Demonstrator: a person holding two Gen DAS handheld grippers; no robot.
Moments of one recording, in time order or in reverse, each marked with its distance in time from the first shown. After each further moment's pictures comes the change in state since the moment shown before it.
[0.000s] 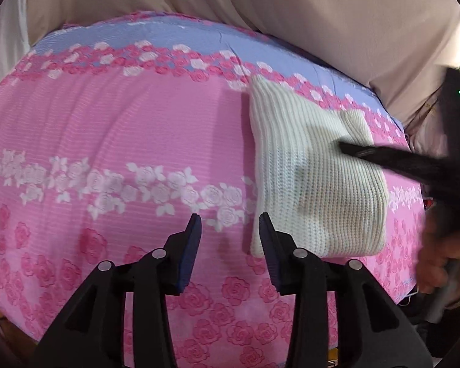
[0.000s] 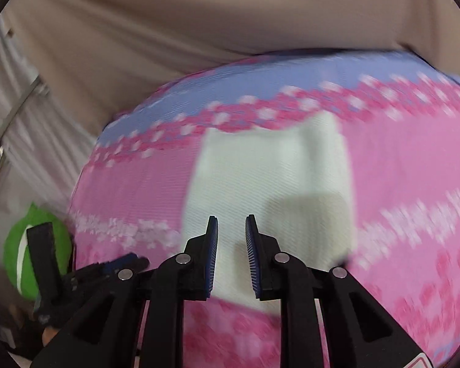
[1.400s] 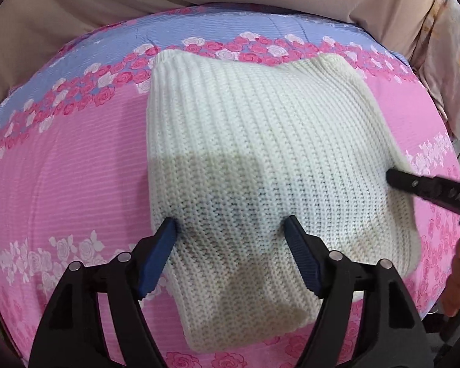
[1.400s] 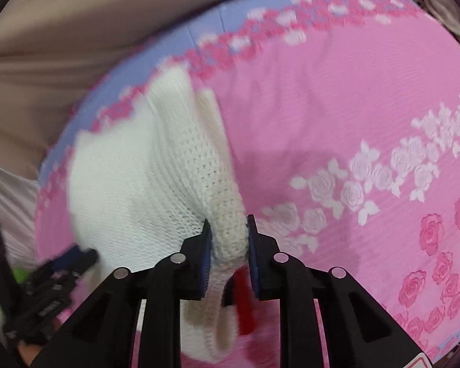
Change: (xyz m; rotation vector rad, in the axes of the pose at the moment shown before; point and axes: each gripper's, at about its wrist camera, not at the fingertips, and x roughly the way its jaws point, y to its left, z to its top) left arm 0.112 -0.114 0.028 0.296 0.096 0.097; right arm 0.041 -0.178 -0.051 0.398 0.042 -0.117
